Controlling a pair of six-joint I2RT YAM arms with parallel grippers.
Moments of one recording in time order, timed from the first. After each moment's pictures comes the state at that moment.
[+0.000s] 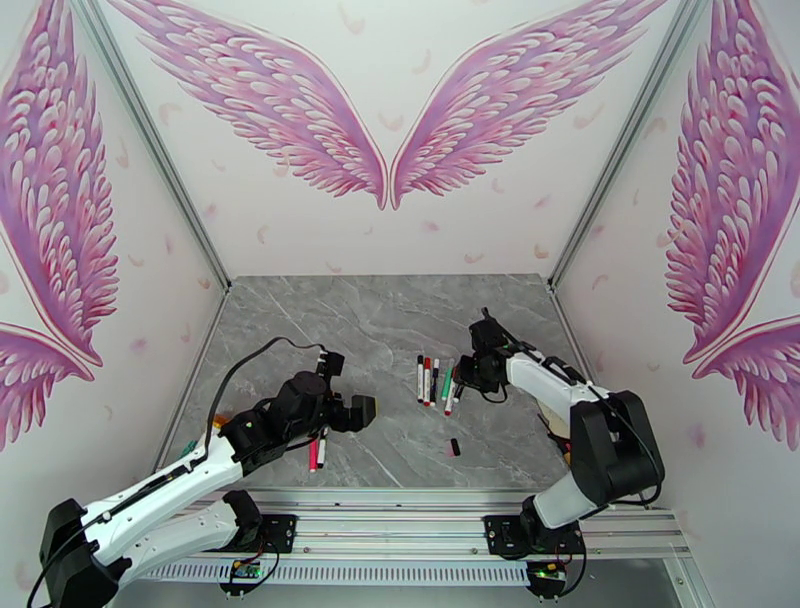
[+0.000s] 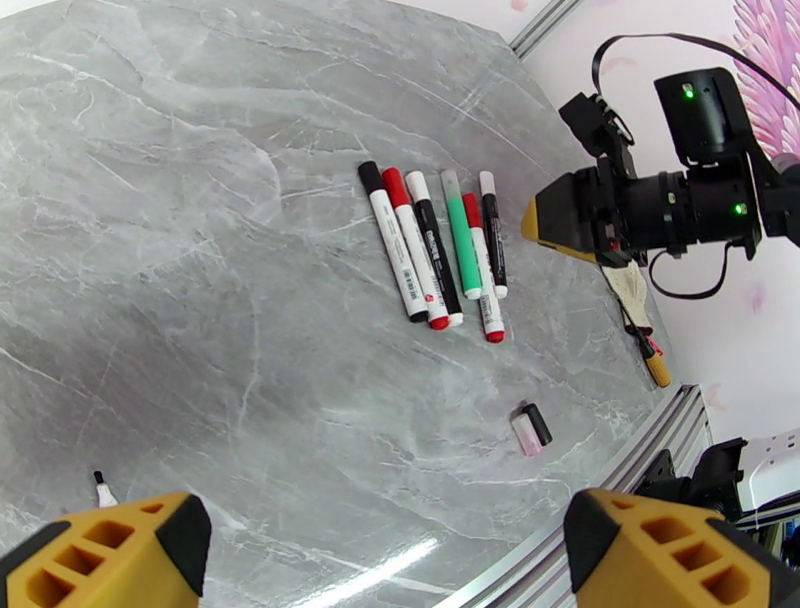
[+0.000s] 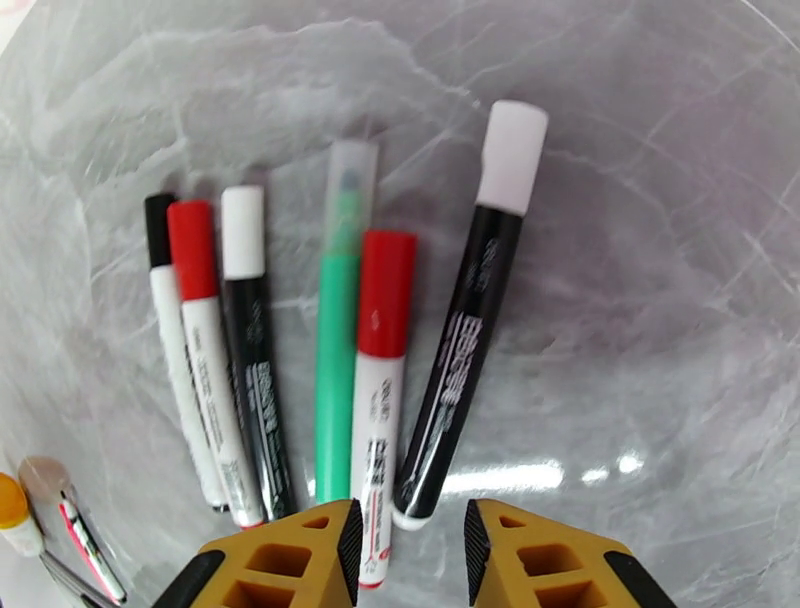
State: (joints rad) left arm -0.82 0.97 0.70 -0.35 -0.01 -0.63; right arm 0.22 1.62 1.03 -0.60 -0.09 0.51
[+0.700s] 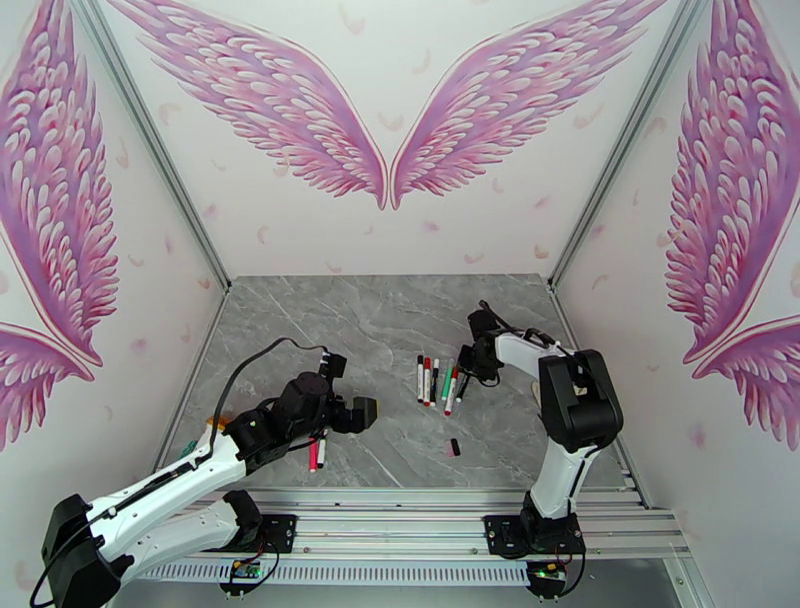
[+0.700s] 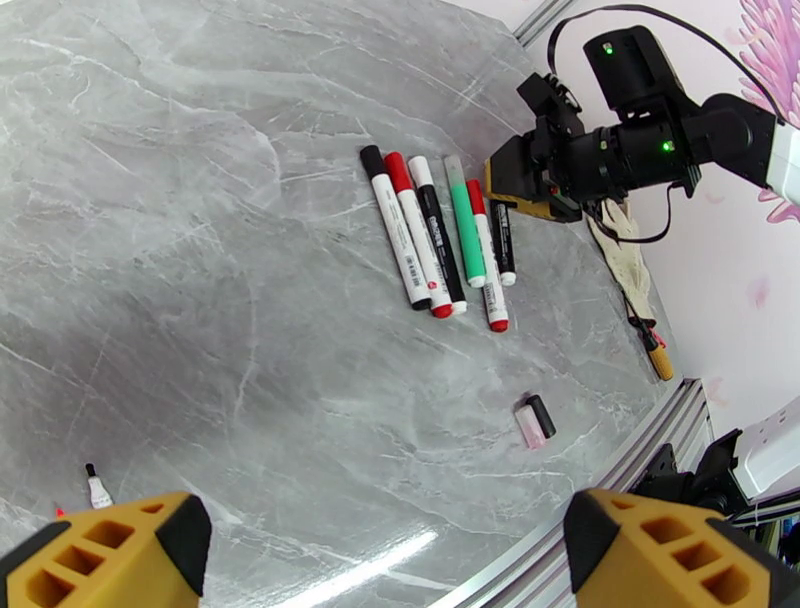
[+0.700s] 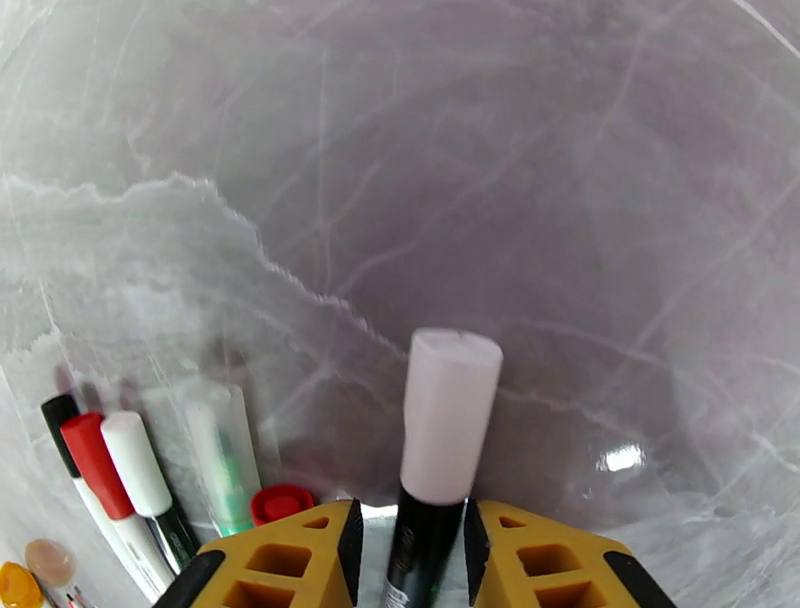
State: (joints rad) left arm -0.82 0.98 0.69 -0.35 0.00 -0.64; right arm 0.16 1.89 1.19 -0.57 -0.05 0.52
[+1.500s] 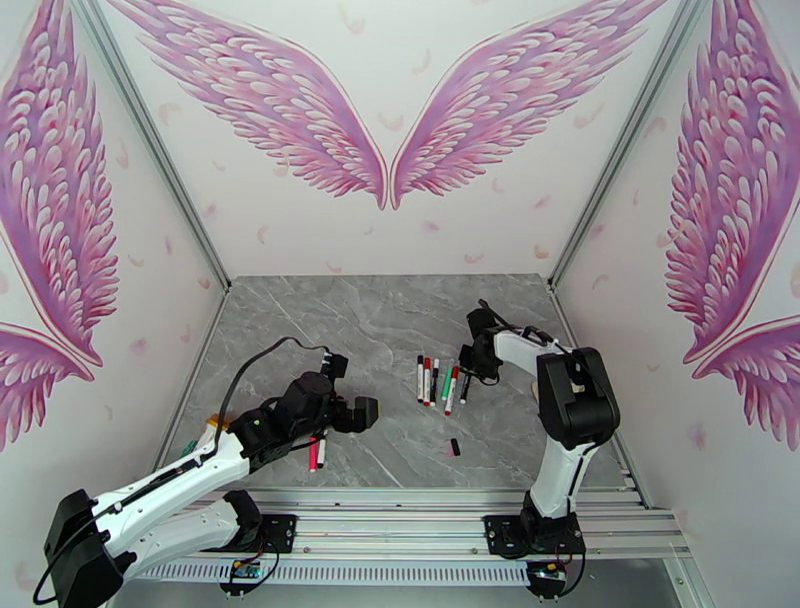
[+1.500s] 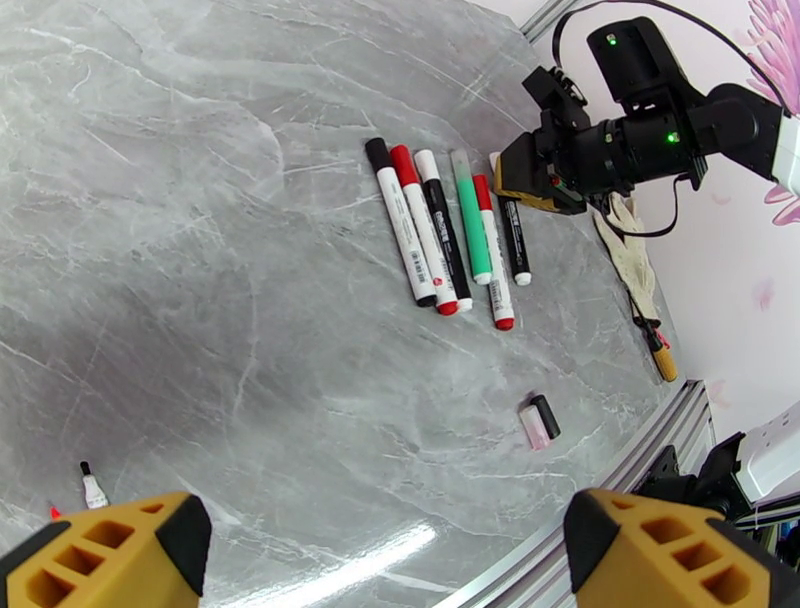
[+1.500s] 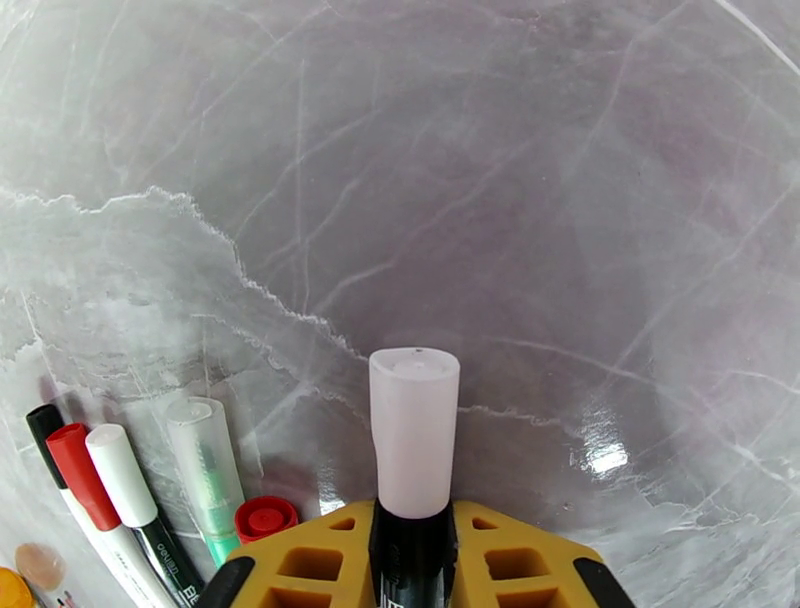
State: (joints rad) left arm -0.82 1.01 0.69 -0.33 0.01 -0.65; right arm 0.16 1.90 1.21 -0.60 -0.03 0.50
